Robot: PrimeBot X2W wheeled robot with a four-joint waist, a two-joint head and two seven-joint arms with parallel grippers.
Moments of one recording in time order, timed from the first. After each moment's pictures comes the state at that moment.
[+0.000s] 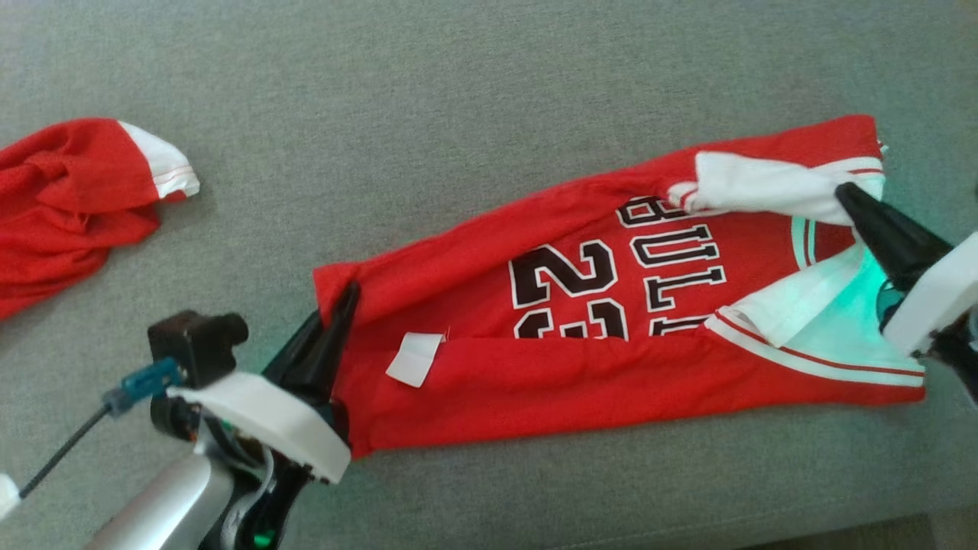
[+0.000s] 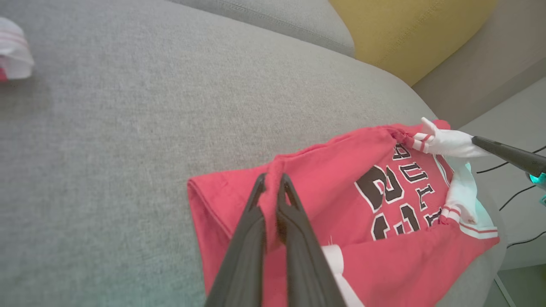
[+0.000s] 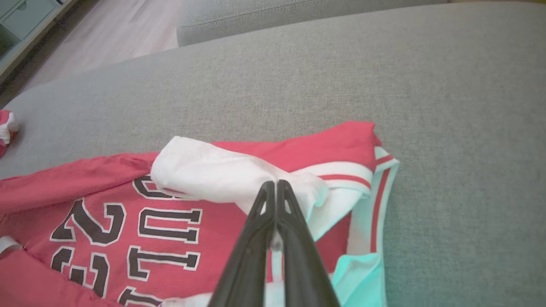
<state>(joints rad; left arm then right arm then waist) -0.25 0.53 -0.65 -0.16 -0.93 0.15 0.12 -0.30 -0.60 0.24 0.07 0.81 0.12 0.39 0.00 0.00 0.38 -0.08</state>
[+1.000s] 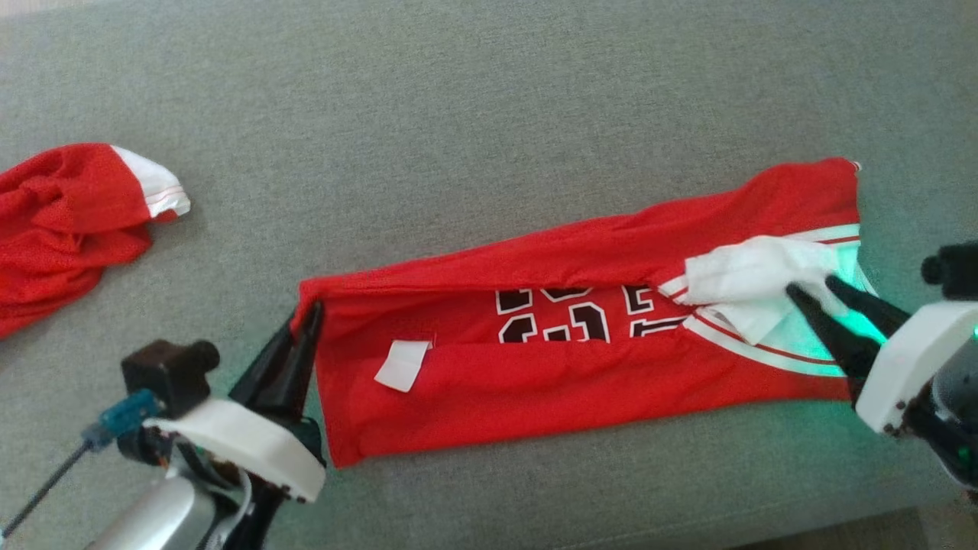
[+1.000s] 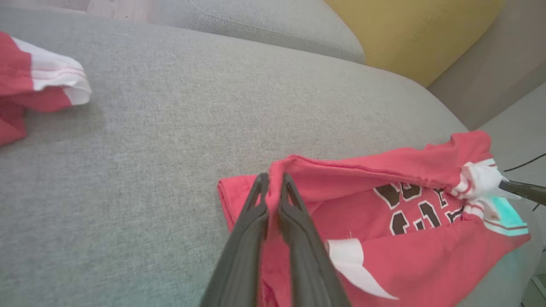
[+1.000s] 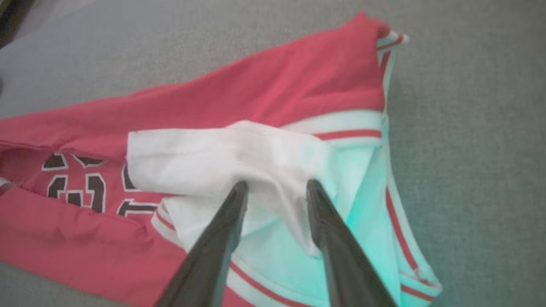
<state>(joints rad) -0.19 0.58 -0.64 -0.15 -0.89 0.18 0.05 -0.15 -0.54 0.21 0.05 0.76 0.12 0.49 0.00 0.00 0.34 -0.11</state>
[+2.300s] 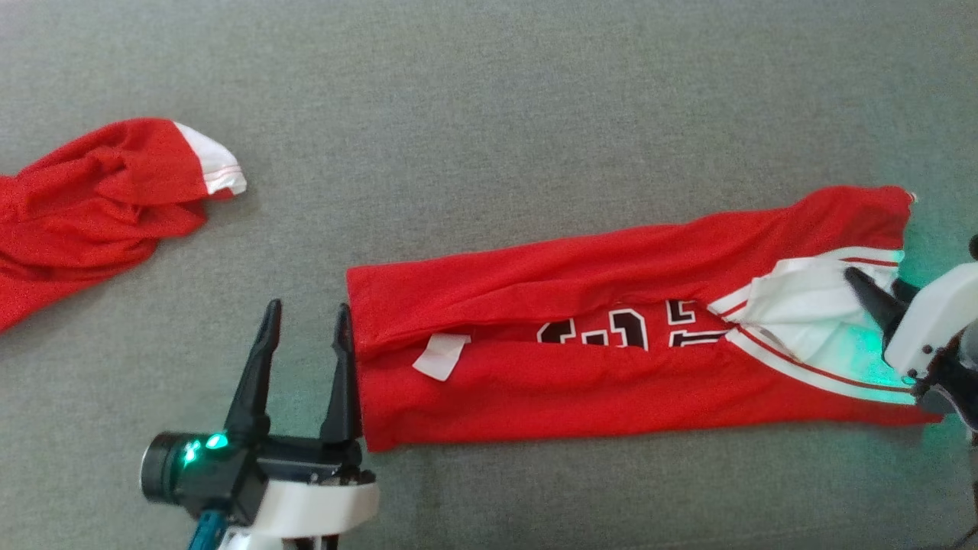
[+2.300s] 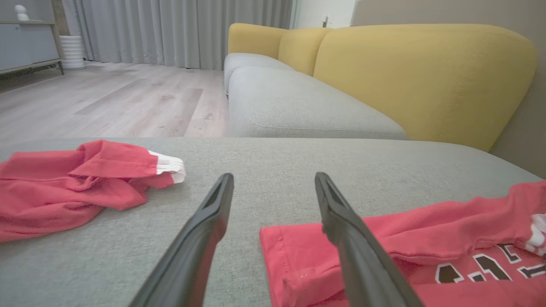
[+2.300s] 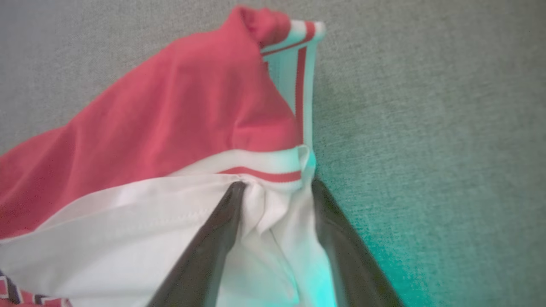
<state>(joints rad) 0.00 0.17 -0.36 -0.07 -0.26 0.16 -0.25 -0.28 -0.34 -0.07 0.29 0.57 0.12 0.70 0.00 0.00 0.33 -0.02</state>
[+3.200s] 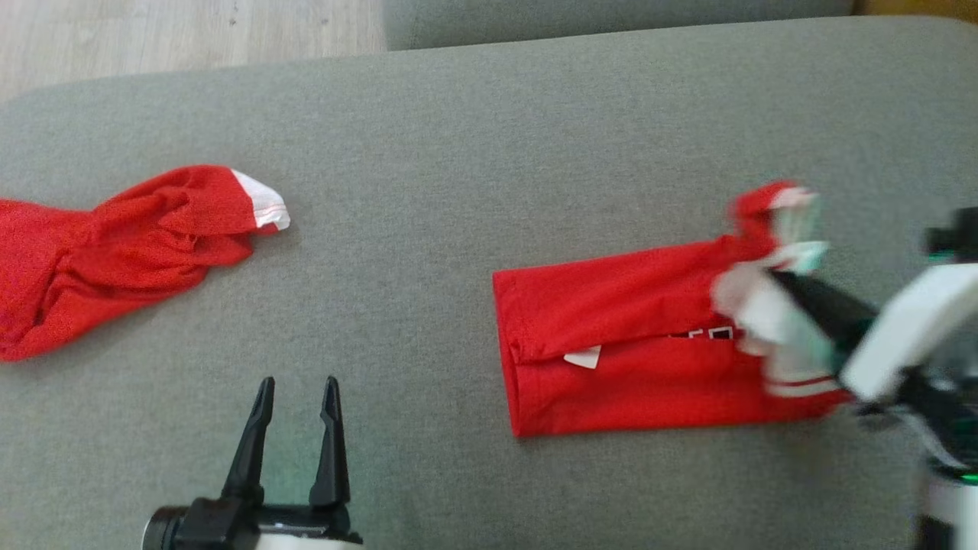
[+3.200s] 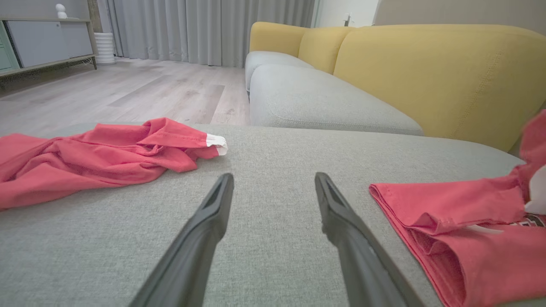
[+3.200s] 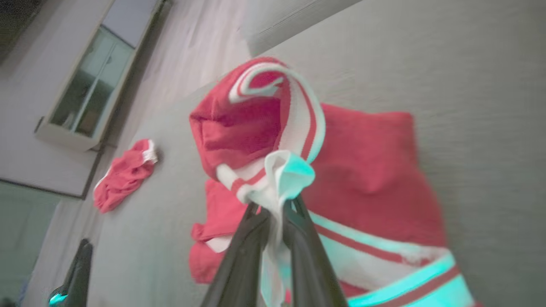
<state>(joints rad) 0.14 0.06 -0.19 0.04 -0.19 0.02 -0.25 -0.16 -0.12 -0.21 -0.20 0.74 0.12 1.05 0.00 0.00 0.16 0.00</state>
